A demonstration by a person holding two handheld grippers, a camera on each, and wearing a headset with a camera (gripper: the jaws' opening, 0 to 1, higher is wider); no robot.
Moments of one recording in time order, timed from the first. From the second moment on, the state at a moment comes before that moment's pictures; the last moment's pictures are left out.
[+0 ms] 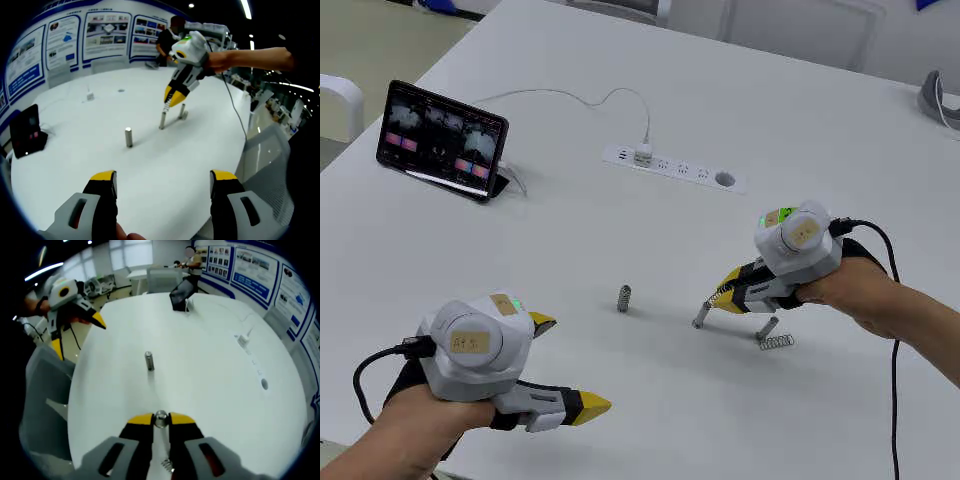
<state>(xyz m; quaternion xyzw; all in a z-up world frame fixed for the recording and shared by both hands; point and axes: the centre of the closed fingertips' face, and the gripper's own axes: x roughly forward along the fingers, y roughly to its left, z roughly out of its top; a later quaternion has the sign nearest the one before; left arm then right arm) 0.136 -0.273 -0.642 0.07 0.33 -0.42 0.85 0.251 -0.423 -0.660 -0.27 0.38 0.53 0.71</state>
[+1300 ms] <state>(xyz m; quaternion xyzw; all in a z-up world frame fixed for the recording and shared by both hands) 0.128 -0.271 -0.648 0.07 0.34 -0.42 0.84 0.251 -0.415 -0.705 -0.31 0.40 0.53 0.68</state>
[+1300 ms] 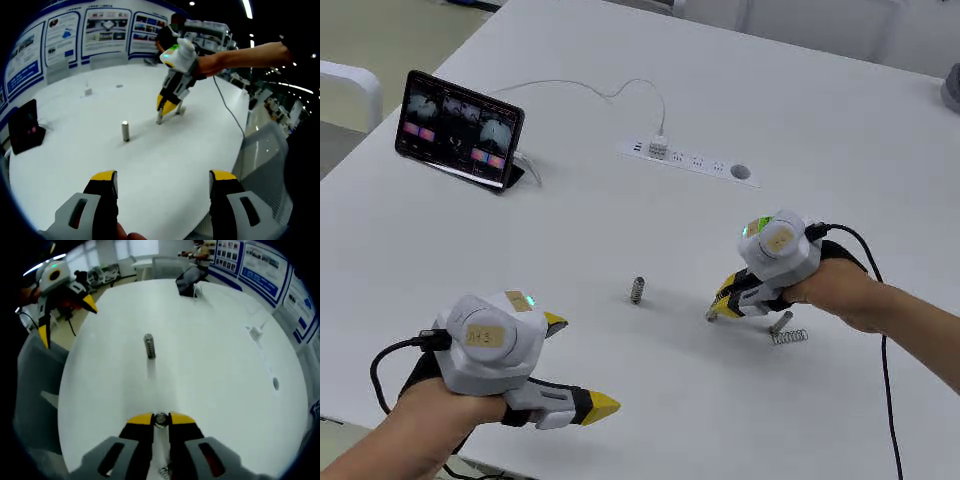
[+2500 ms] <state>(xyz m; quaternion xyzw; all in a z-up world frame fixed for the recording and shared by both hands) 0.130 -0.271 -0.644 0.06 0.34 -0.42 0.84 0.247 -0.420 -0.705 -0.24 0.42 0.50 0.72</state>
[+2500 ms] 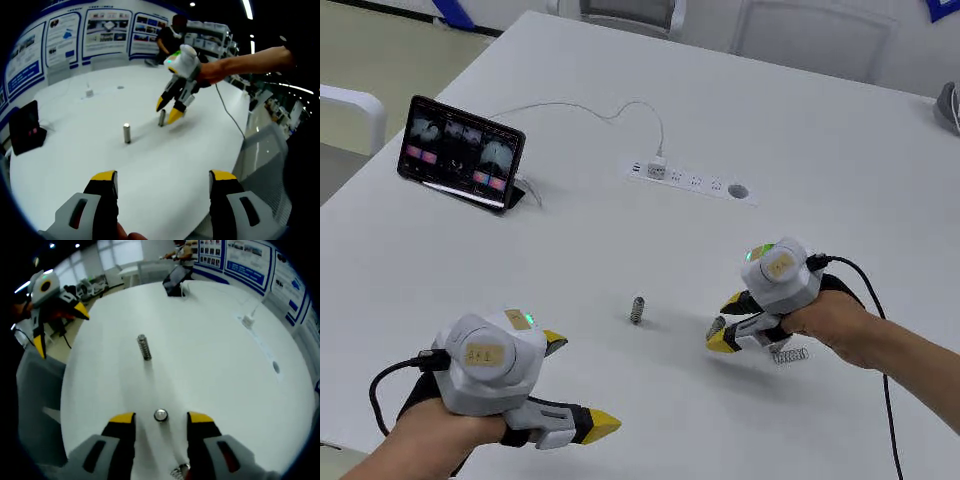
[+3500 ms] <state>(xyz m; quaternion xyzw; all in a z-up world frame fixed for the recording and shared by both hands) 0.129 -0.282 -0.639 0.07 0.33 -0.43 0.84 0.248 -0.432 -0.655 -0.15 0.37 0.48 0.79</state>
